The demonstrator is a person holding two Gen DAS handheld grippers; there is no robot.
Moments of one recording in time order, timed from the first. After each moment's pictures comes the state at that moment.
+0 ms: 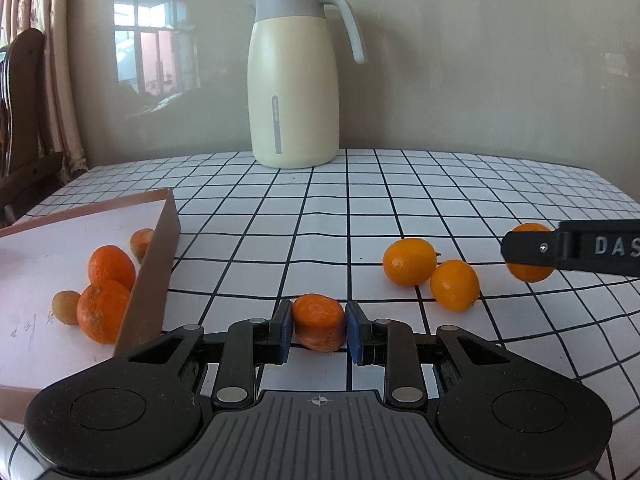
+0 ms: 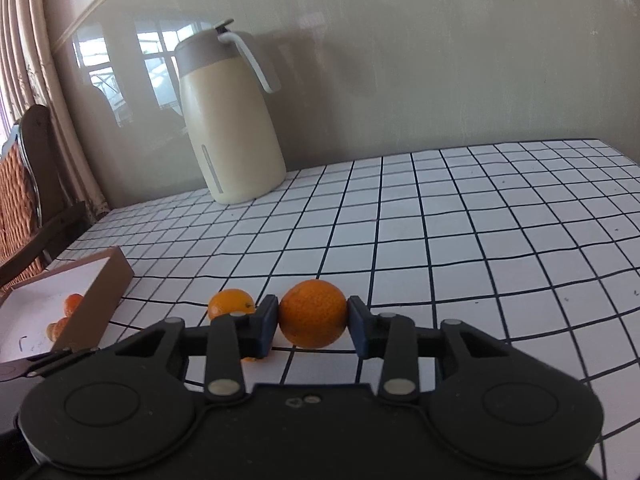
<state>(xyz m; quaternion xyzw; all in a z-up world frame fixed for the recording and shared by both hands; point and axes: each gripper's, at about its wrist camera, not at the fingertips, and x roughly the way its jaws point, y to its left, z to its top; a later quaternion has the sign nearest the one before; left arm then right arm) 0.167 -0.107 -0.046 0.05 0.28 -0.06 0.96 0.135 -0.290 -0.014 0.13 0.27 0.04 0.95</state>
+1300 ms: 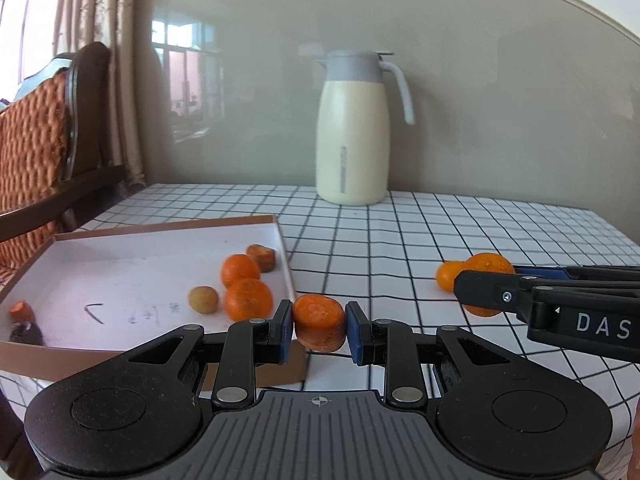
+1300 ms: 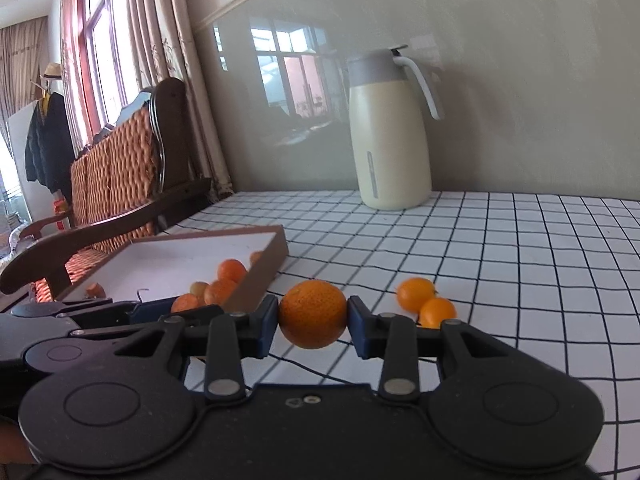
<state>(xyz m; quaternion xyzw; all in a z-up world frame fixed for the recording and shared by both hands) 0.090 -0.024 0.001 0.02 0.23 -0.03 0.97 0.085 -0.199 0.020 0.07 0.22 0.19 0.95</state>
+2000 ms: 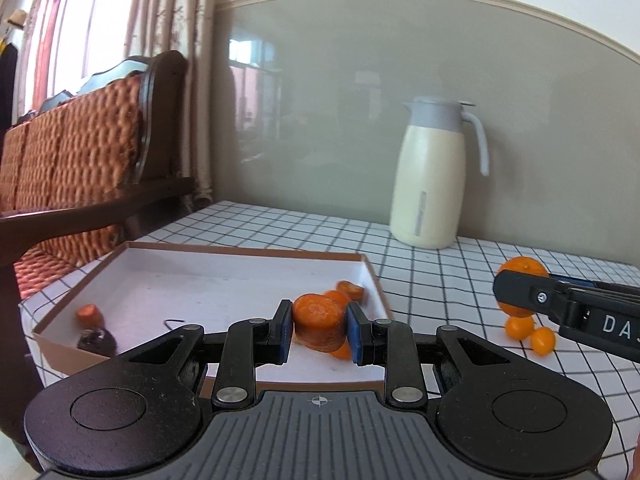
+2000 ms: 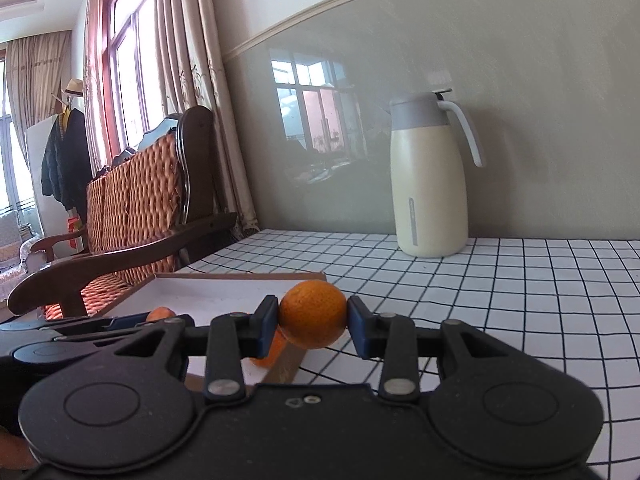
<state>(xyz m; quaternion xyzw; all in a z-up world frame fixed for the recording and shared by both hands) 0.082 0.036 0.016 -0.02 0.19 0.05 0.98 0.091 -0.156 0.037 0.06 0.16 0.20 0.96</state>
